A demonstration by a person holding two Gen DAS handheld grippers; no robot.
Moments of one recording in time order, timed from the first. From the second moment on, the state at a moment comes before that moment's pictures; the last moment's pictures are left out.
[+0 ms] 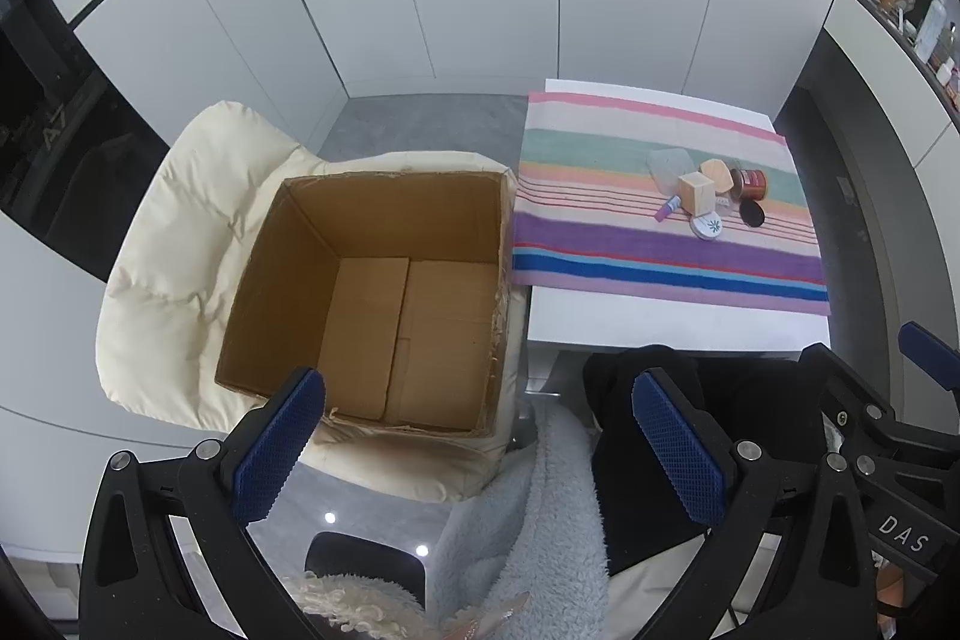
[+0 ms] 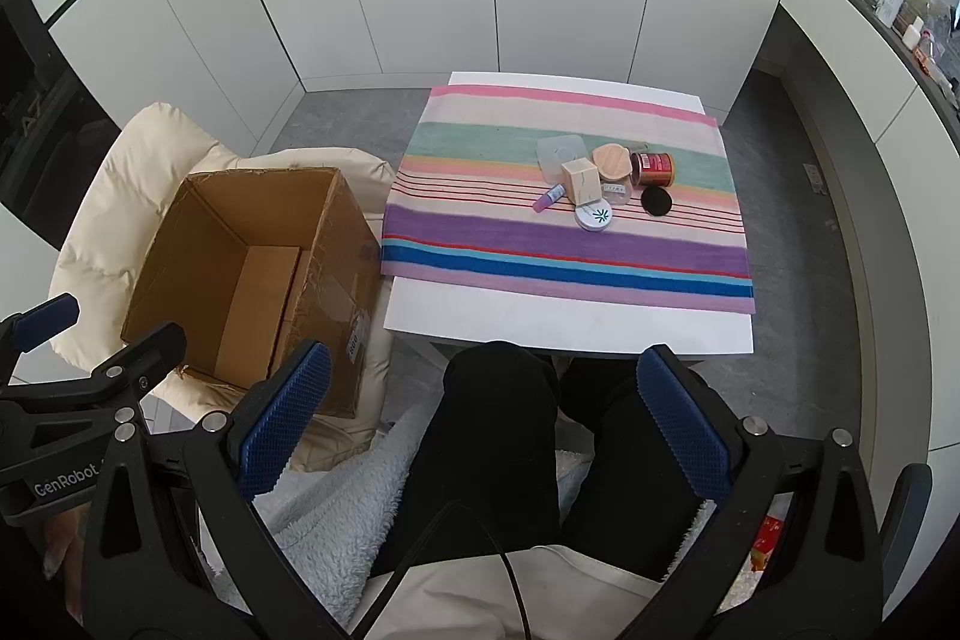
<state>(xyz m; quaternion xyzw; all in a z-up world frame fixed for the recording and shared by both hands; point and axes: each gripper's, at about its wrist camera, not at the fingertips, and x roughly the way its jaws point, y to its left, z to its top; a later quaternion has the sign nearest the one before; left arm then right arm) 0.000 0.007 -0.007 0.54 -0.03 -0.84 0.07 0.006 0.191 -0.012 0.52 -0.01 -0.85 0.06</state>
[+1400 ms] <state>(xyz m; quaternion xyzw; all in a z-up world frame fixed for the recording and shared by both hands) -0.010 0.030 0.000 0.54 -0.02 -0.84 0.08 -0.002 0.212 -0.010 0.52 -0.02 -0.85 0.07</state>
